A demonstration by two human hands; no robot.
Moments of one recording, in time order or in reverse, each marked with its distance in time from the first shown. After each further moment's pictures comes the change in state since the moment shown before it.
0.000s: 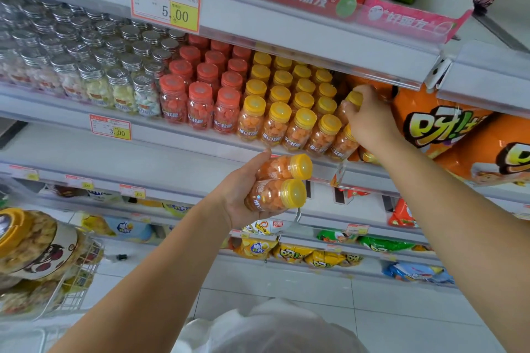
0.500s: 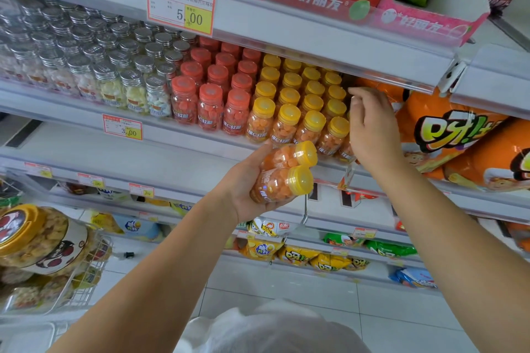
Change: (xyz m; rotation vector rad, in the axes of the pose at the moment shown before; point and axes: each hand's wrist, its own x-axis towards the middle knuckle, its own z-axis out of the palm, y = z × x) left_hand -0.004 0.010 0.000 -0.082 0.007 0.075; right_hand -0.033 -0.016 0.003 0.108 0.162 -0.232
